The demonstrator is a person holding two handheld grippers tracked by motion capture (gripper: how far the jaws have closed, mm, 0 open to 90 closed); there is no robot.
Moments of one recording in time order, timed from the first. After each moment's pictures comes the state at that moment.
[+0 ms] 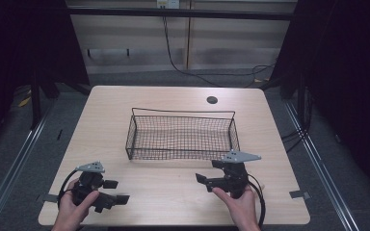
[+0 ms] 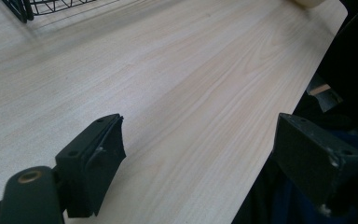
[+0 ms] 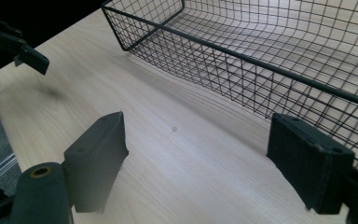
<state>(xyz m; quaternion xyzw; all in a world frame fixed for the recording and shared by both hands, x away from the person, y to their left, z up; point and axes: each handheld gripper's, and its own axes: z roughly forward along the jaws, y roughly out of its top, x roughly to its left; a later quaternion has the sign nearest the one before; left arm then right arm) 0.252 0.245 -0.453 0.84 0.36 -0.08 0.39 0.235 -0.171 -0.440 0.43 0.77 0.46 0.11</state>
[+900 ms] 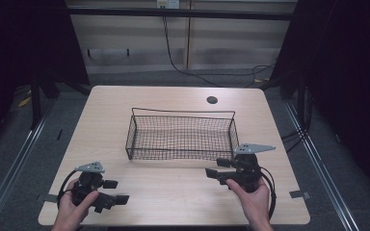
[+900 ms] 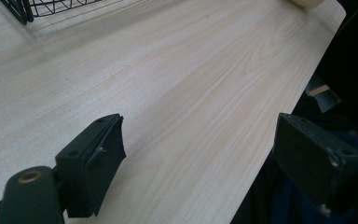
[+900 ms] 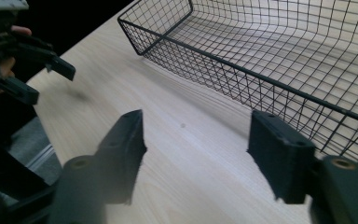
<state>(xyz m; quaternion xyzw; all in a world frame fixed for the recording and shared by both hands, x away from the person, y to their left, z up) 0.251 0.245 -0.453 0.84 0.36 -0.07 0.39 0.238 -0.198 -0.412 0.44 0.77 0.47 0.05</state>
